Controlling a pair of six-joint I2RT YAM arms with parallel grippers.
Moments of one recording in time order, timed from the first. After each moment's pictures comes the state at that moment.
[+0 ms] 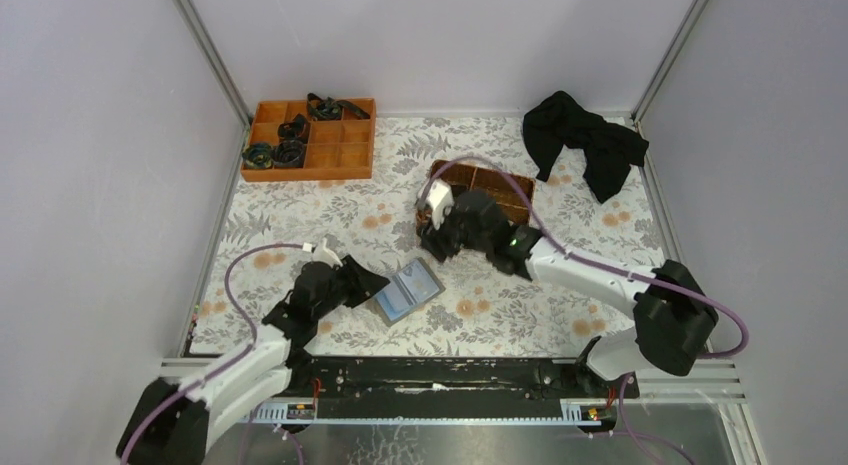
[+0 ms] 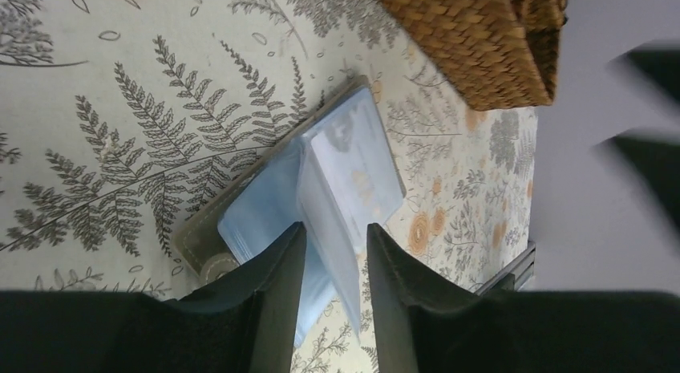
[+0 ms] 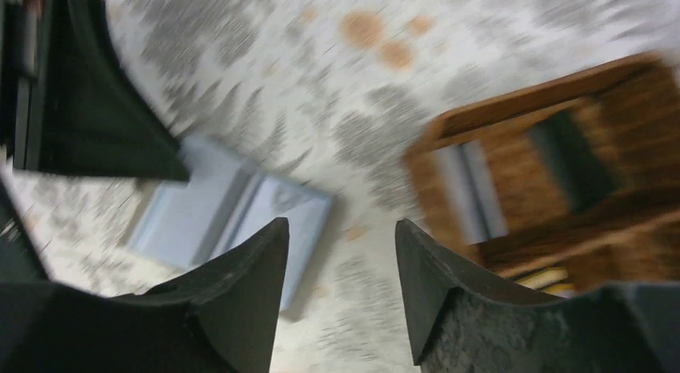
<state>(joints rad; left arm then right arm) -0.49 0.83 0.11 0.22 0.17 -0.98 0.81 1.43 0.99 -0.04 -0.12 -0.13</state>
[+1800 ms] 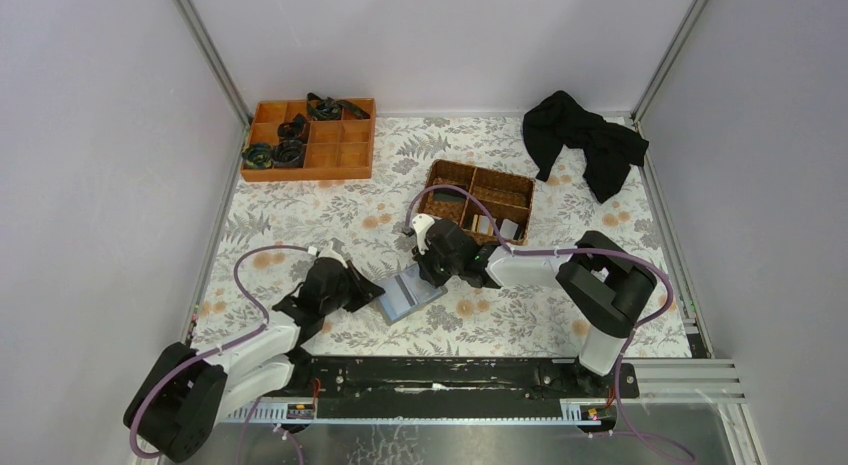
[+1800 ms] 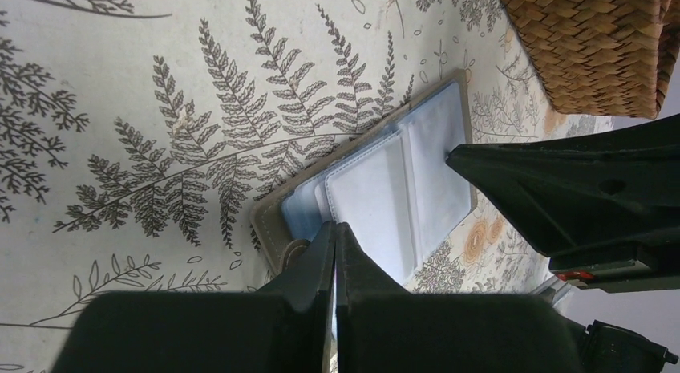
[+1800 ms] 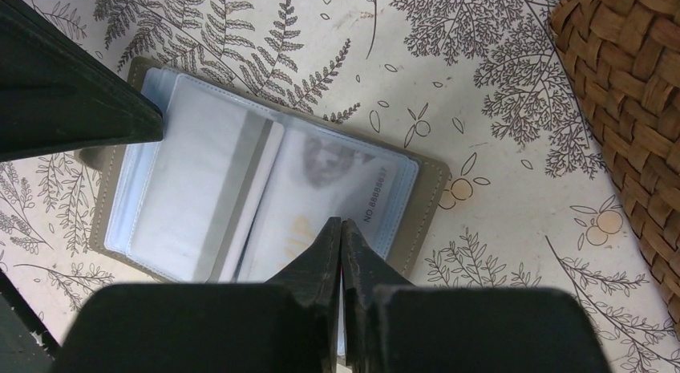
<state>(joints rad) -0.50 0.96 0.13 0.16 0.12 -0.99 0.92 1.76 0.90 0.07 -0.10 0.14</state>
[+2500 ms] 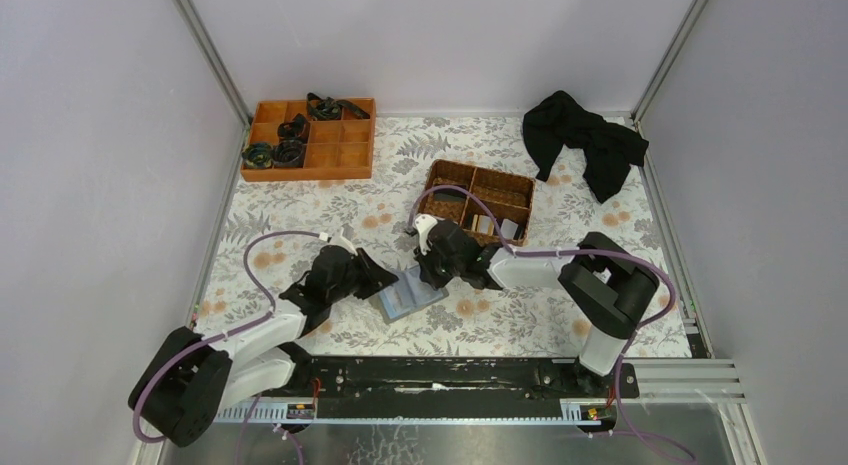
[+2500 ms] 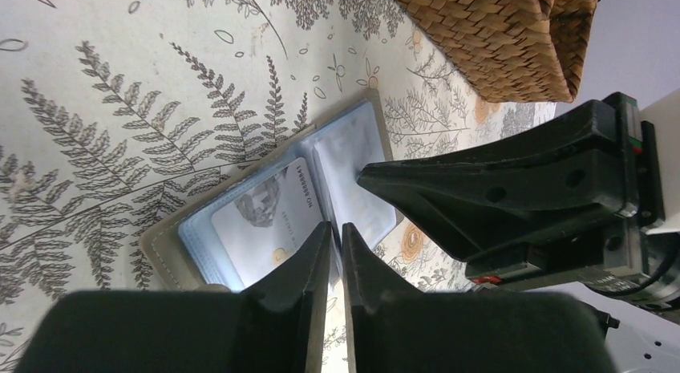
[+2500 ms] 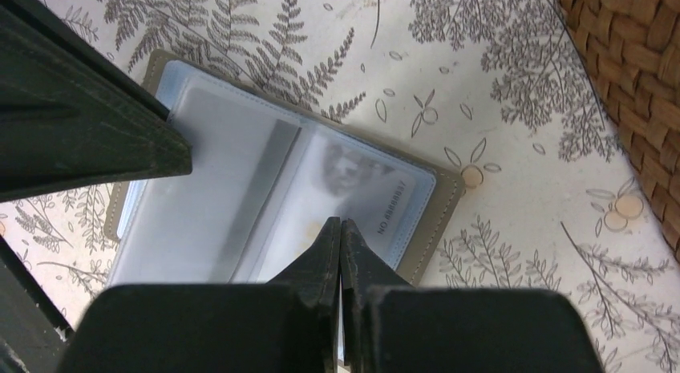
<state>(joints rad) -0.53 1.03 0.23 0.23 0.18 -1.00 0.92 1.76 0.89 0.08 -0.11 0.19</state>
